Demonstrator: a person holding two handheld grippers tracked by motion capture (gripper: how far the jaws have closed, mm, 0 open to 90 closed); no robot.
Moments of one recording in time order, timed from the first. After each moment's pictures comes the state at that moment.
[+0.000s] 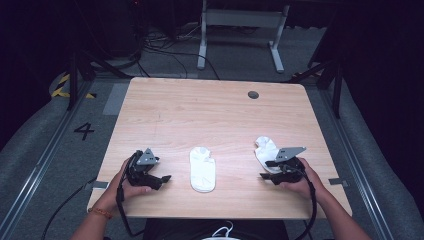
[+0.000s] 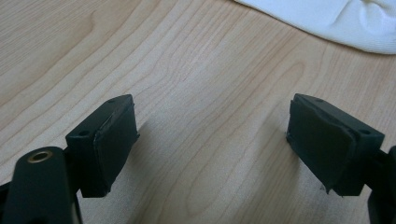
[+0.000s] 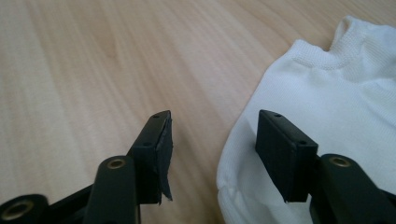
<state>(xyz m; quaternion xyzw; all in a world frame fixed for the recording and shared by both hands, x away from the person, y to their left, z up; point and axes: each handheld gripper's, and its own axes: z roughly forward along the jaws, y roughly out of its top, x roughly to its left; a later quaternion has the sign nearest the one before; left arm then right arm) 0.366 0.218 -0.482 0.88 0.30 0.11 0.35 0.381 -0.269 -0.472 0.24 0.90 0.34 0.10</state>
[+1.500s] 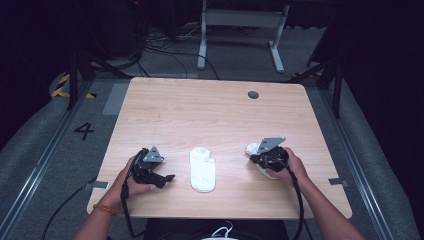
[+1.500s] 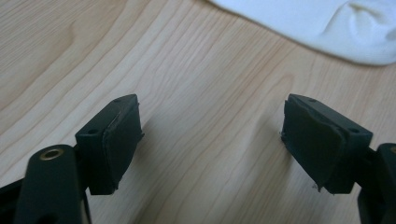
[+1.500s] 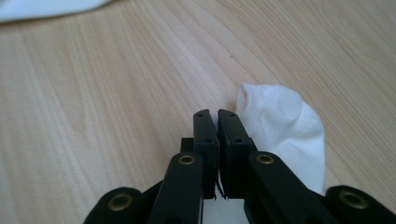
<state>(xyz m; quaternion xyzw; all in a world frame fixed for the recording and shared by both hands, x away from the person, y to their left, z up) 0.374 0.194 -0.472 0.89 0.27 0.10 0.34 0.408 -0.219 -0.453 0.21 0.92 0.31 0.15</state>
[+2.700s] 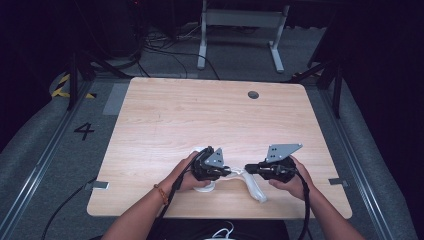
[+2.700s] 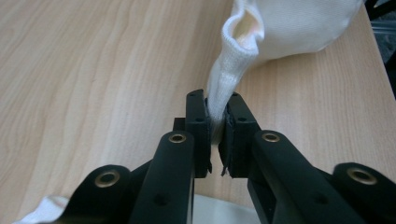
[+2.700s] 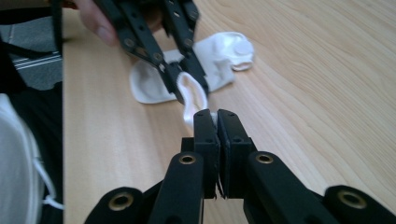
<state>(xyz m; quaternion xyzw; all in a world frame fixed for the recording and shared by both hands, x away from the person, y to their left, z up) 0.384 0.040 -0.450 0.92 0.07 0.06 0.39 0.363 -0.221 -0.414 0.16 0.88 0.43 0.07</state>
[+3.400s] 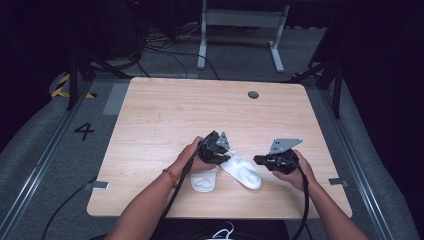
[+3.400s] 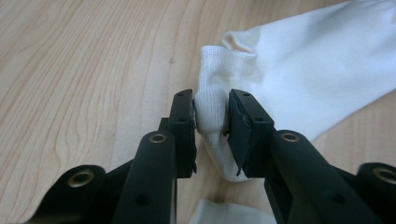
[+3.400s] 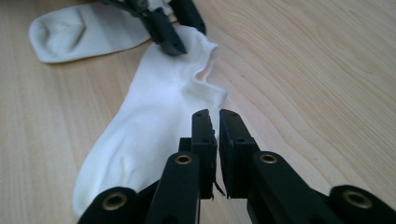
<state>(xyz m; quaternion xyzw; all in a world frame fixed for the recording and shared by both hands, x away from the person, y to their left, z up) 0.441 0.020 -0.461 0.94 0.13 0.09 0.31 0.392 -0.245 -0.441 0.21 0.89 0.39 0.12</state>
